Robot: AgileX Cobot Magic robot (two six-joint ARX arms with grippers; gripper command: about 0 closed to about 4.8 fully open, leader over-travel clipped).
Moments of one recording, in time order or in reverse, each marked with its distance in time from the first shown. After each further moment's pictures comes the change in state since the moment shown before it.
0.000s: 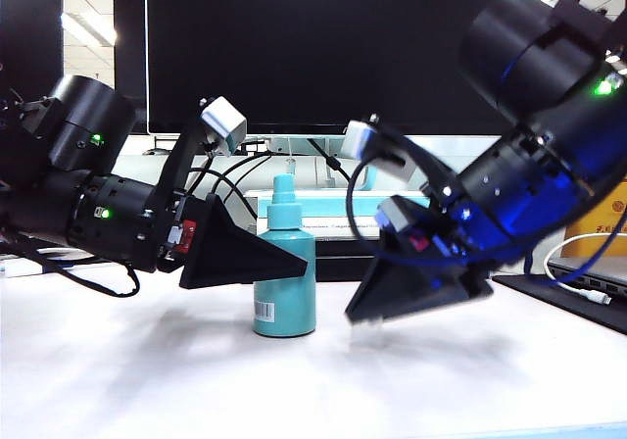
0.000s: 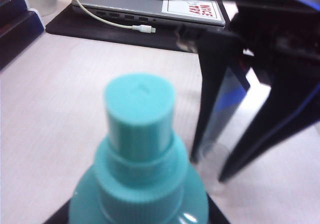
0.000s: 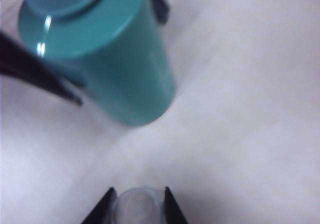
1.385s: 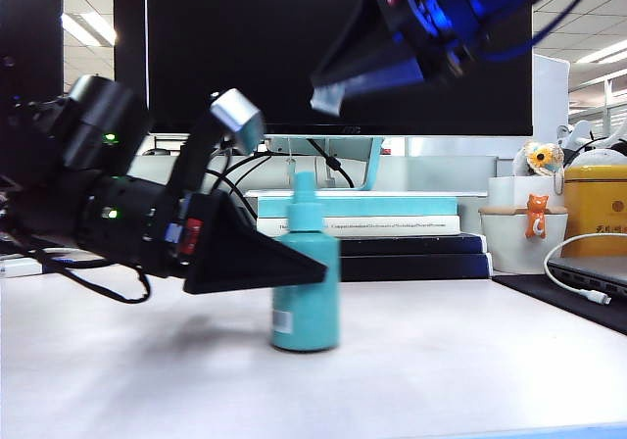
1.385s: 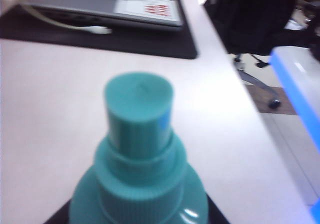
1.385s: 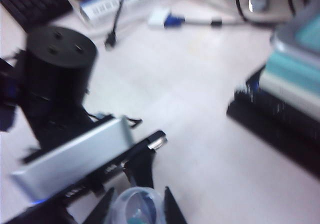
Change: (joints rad) left arm -0.064 -0.001 0.000 -0.027 0.066 0.005; right arm -0.026 -0.238 0.250 -0.200 -0.080 -0.011
